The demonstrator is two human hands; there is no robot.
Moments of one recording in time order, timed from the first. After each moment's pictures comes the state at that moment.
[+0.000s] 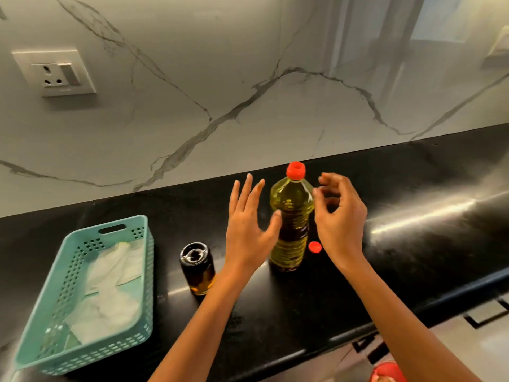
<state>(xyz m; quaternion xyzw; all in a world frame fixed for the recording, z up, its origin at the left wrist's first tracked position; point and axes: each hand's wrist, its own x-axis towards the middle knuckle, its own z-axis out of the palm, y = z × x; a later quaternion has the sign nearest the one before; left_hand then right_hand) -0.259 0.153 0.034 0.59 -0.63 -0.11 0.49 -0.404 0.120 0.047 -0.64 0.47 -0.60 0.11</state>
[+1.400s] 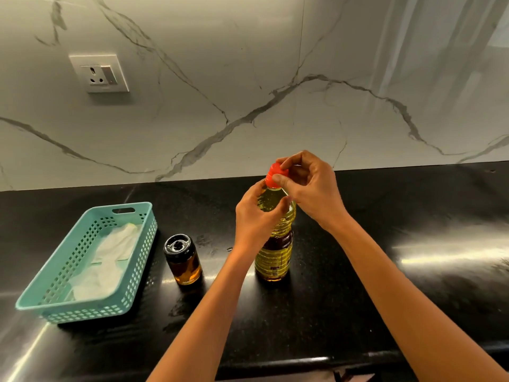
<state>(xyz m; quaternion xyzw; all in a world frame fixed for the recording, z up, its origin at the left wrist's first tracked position) -0.331 0.100 0.037 0.58 -0.49 -0.19 0.62 -0.436 0.055 0.097 -0.74 0.29 -0.48 0.37</state>
